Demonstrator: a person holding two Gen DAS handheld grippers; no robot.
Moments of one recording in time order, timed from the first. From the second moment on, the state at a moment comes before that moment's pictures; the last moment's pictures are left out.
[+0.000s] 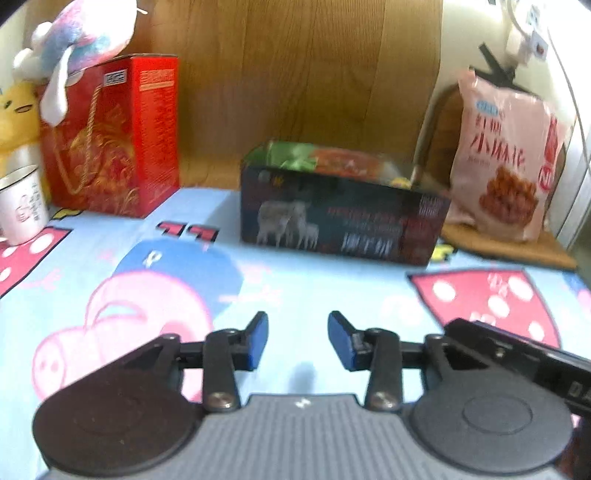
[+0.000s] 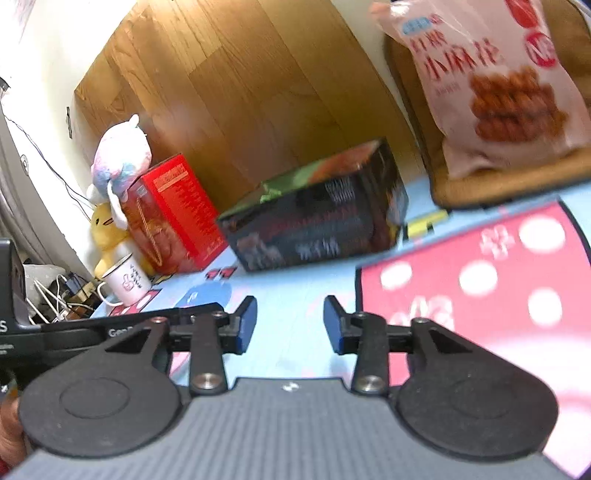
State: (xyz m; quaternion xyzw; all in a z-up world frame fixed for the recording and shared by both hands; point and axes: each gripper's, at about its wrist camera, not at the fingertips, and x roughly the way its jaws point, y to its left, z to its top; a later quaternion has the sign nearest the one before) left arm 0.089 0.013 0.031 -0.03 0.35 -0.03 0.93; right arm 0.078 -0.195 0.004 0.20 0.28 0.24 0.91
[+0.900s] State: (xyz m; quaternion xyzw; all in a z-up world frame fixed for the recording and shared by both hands) left arm 0.058 0.006 0.009 0.06 0.31 0.09 0.94; right arm 0.051 -0.194 -0.001 0.18 0.24 0.22 0.93
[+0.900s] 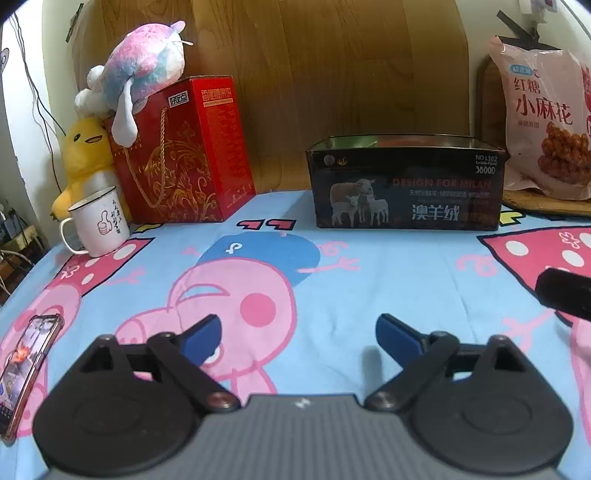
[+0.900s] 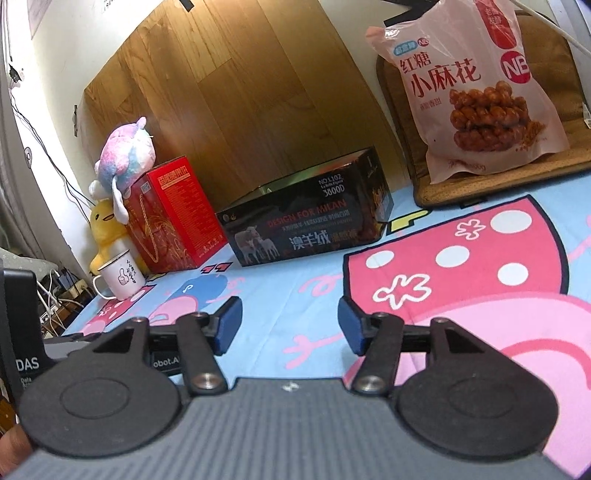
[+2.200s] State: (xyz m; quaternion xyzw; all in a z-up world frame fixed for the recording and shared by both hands) left arm 0.059 0.011 0.008 0.05 0.32 0.11 0.94; right arm 0.048 -0.198 0.000 0.20 0.22 0.20 0.93
